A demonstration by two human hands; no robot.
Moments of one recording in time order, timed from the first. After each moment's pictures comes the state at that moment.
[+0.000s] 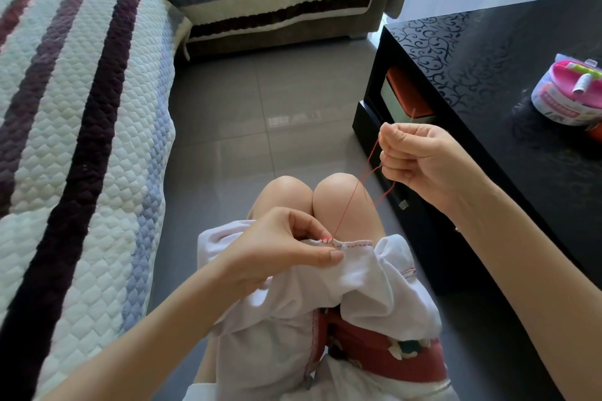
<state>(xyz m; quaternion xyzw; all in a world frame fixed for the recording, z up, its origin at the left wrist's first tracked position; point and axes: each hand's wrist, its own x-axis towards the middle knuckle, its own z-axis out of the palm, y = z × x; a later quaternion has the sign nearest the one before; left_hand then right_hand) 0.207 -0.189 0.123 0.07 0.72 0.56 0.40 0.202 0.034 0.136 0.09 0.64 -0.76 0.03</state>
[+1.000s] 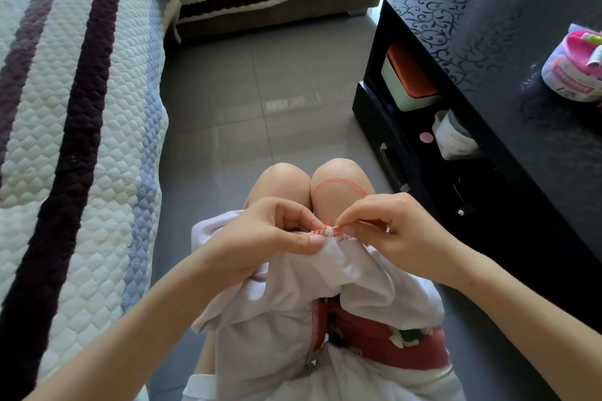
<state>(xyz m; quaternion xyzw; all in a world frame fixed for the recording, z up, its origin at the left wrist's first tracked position) 0.200 -0.197 0.119 0.07 0.64 0.61 0.46 0.258 0.002 0.086 -0.12 0.87 -0.49 0.00</state>
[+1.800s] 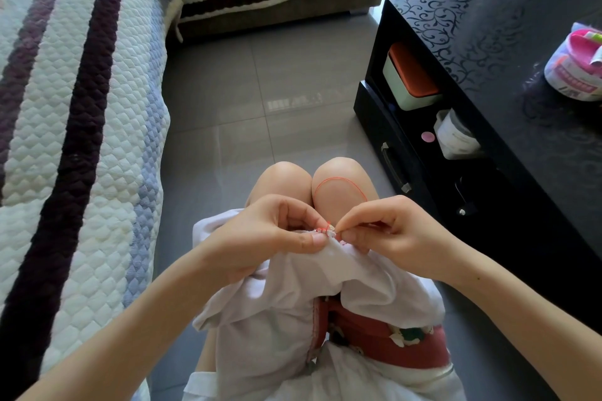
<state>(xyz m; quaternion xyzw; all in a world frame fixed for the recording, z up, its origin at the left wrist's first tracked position) 0.199 -0.199 0.119 0.11 0.63 0.61 0.47 0.262 -0.005 0.096 -0.07 0.77 -0.62 0.09</state>
